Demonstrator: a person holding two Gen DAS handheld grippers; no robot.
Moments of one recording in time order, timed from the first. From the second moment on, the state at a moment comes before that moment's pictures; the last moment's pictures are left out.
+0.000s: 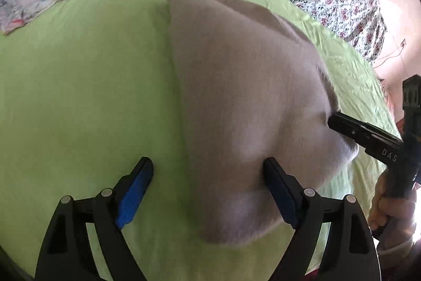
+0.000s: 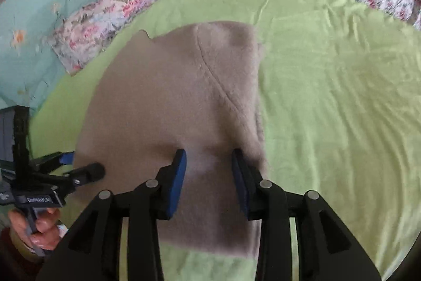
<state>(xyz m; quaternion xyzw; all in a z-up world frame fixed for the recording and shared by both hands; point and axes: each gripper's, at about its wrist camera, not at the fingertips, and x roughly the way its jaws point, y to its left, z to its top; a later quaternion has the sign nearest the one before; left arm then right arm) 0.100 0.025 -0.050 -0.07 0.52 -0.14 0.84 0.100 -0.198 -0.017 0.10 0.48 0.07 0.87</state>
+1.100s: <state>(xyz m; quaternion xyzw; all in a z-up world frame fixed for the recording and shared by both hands) 0.009 0.009 0.004 0.10 0.48 -0.05 0.87 -0.028 -0.175 0.008 0.02 0.49 0.04 0.87</state>
